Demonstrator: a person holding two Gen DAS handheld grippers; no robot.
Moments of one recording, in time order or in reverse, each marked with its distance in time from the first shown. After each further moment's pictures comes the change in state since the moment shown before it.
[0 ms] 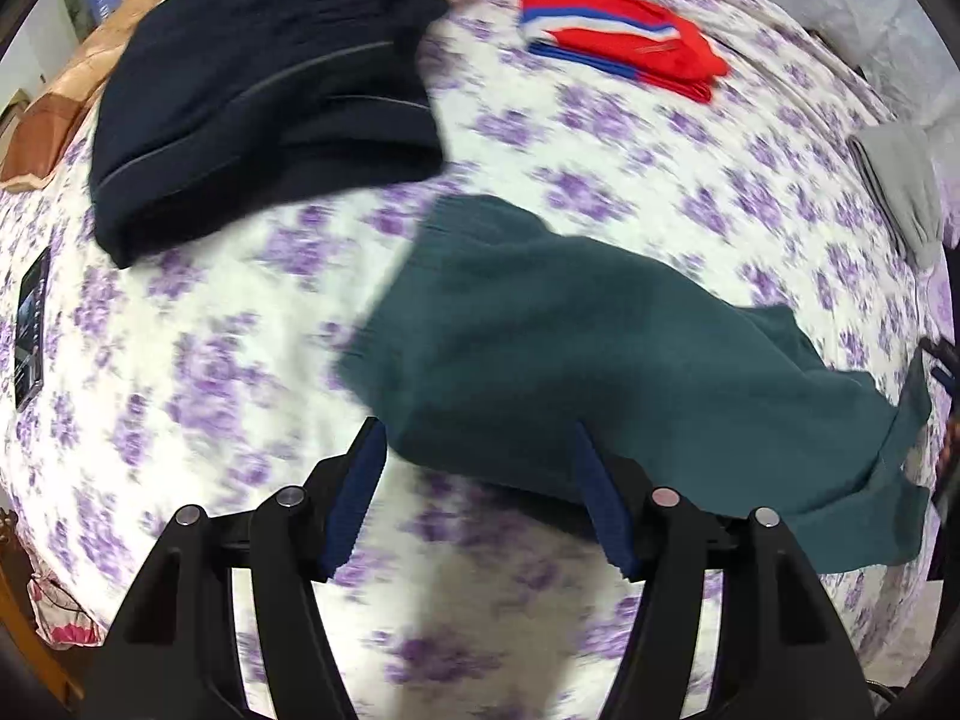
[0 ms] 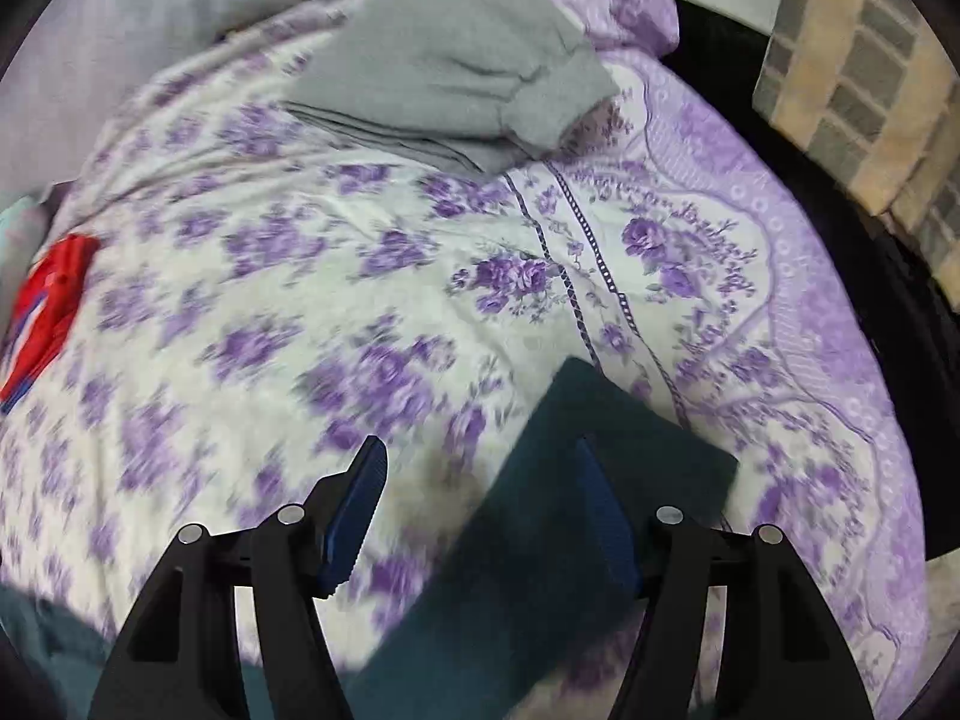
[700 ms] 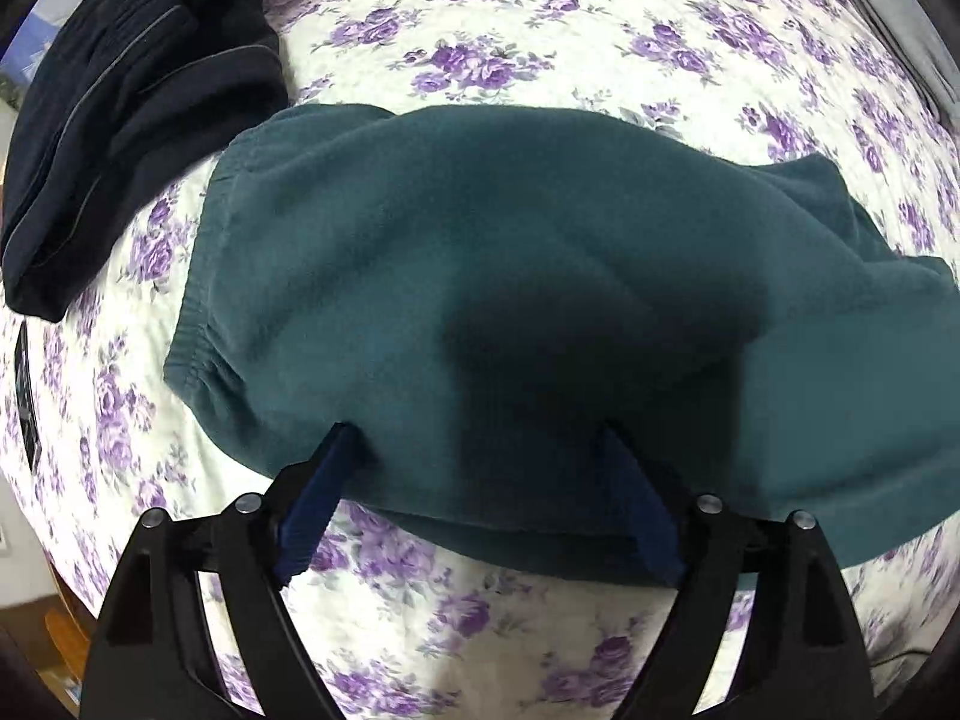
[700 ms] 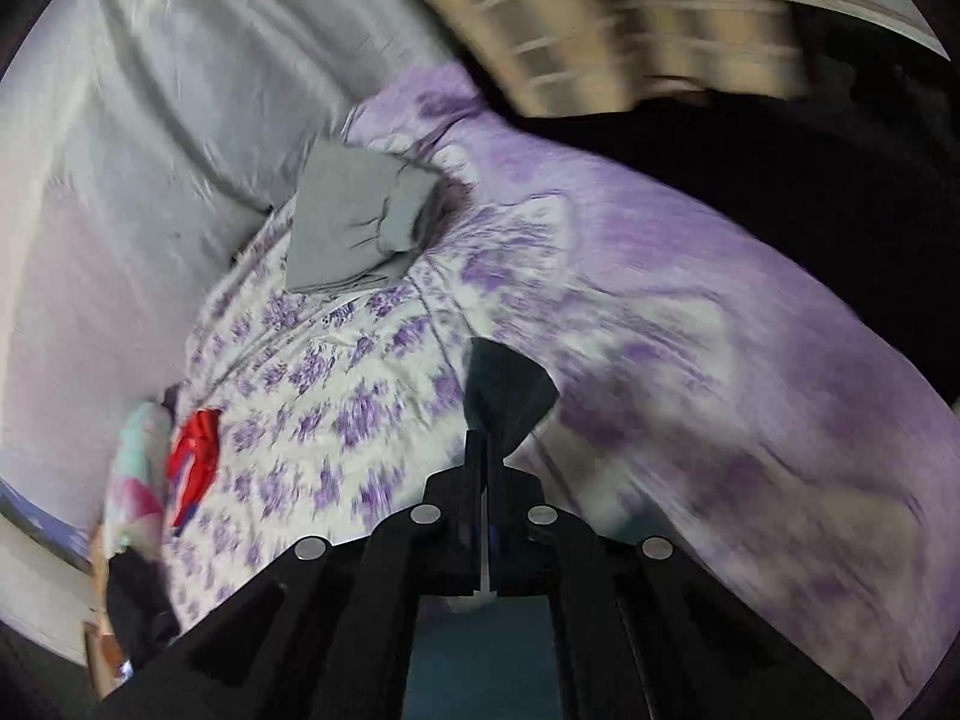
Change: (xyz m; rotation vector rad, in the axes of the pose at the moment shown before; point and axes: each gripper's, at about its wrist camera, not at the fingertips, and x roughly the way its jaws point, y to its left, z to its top) left arm 0.068 -0.061 -0.006 0.206 0.163 0.125; right arm -0.129 -0.206 -0.117 0.437 -0.177 0.365
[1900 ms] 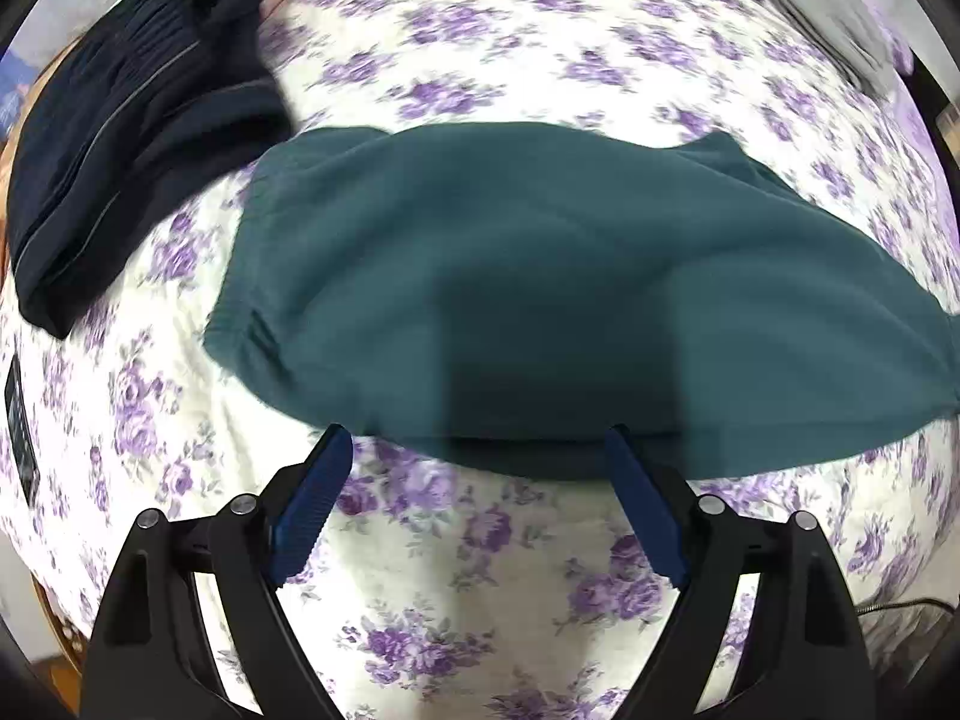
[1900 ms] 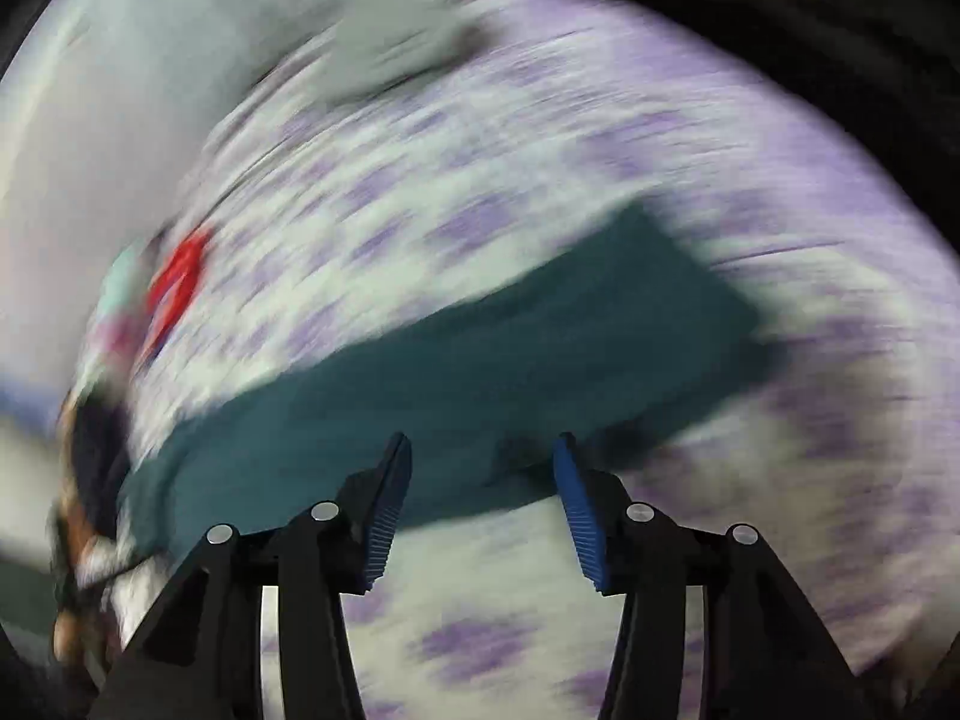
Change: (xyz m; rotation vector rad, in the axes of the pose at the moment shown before) left arm -0.042 0.001 -0.077 0.117 -0.106 -0.096; right arm 0.008 0.044 -0.121 -0.181 0.296 0.013
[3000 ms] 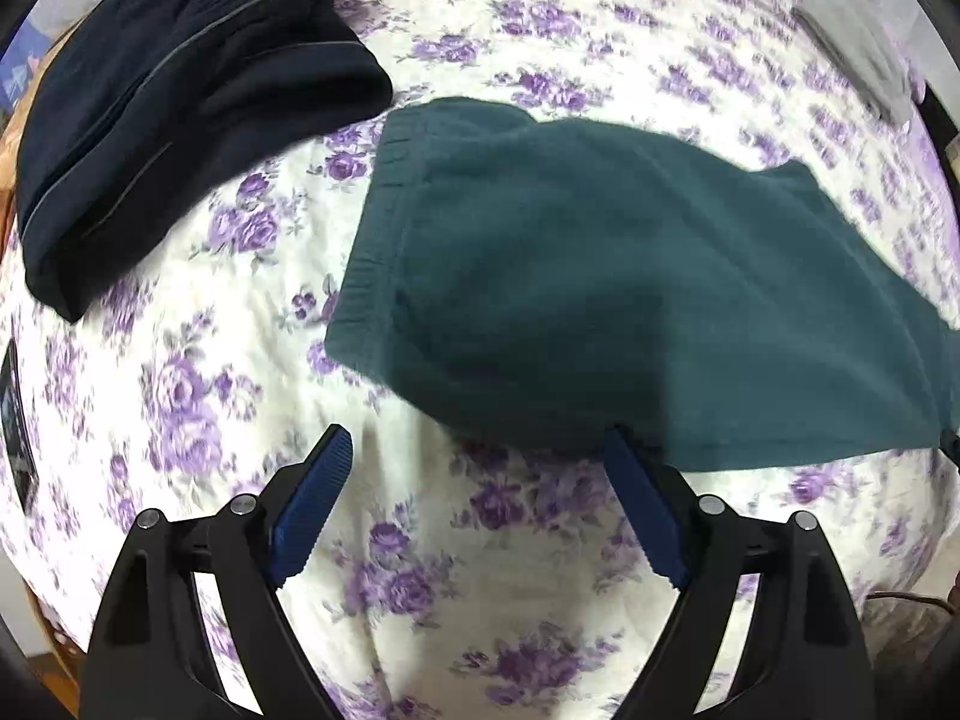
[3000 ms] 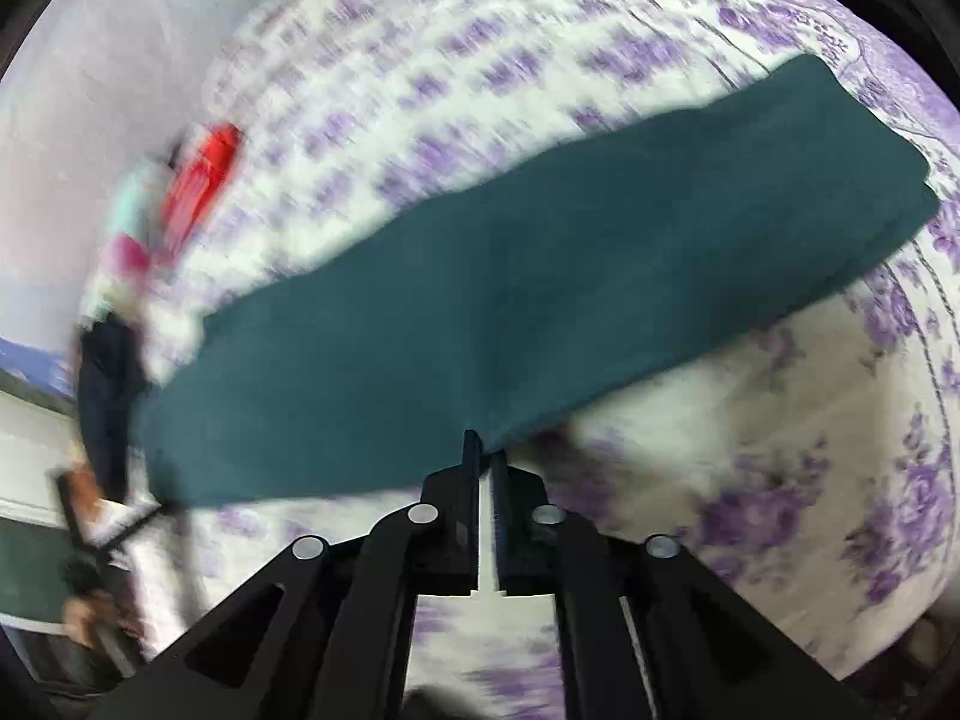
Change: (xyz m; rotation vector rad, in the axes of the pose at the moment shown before) left arm 0.013 0.084 0.001 -0.030 0.005 -0.005; right arm 0.061 0.073 -0.055 0.038 0.177 -0.114
